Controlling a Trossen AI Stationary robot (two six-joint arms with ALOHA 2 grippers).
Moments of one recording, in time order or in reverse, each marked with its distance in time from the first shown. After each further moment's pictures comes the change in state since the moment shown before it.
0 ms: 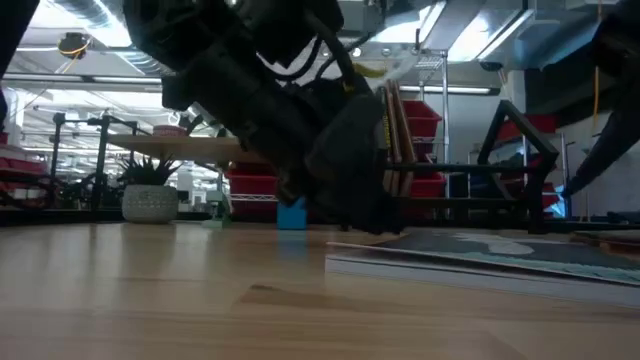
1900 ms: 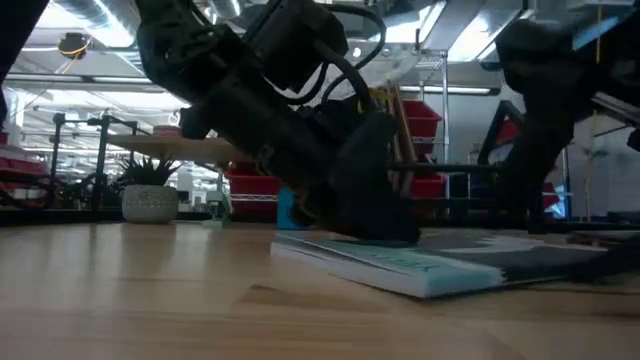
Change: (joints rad) left arm 0.007 0.076 0.000 0.091 0.076 -0.041; right arm -0.156 0.101 0.115 0.094 -0.043 0.184
